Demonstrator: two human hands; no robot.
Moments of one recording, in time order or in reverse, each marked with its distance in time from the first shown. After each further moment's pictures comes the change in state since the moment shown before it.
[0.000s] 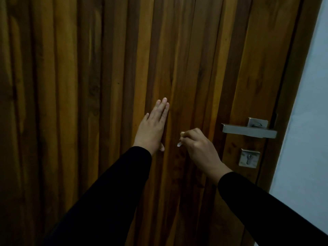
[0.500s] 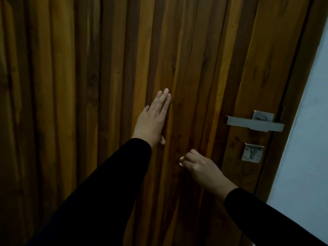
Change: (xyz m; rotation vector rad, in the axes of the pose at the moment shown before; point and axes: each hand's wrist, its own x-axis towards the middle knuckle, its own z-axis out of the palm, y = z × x) left_hand -0.002 -0.002 0.003 -0.019 0.031 0.020; right_hand -0.059 -0.007 0.019 -0.001 -0.280 -0.158
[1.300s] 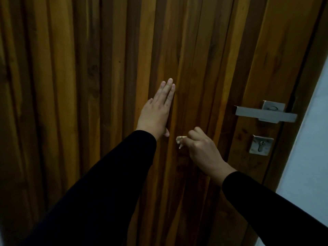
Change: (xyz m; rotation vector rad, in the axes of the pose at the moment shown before) left_hand -0.001 0.000 0.006 -0.023 0.051 -0.005; right_hand 0.033 -0.005 -0.004 -0.051 0.246 0.147
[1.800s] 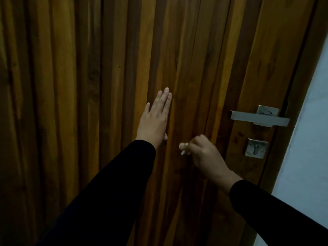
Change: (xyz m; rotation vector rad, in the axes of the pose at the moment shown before) left_hand -0.010 0.008 0.002 0.035 -0.046 -0.070; right_hand -0.016 0.005 -0.014 0.132 -0.049 0.062
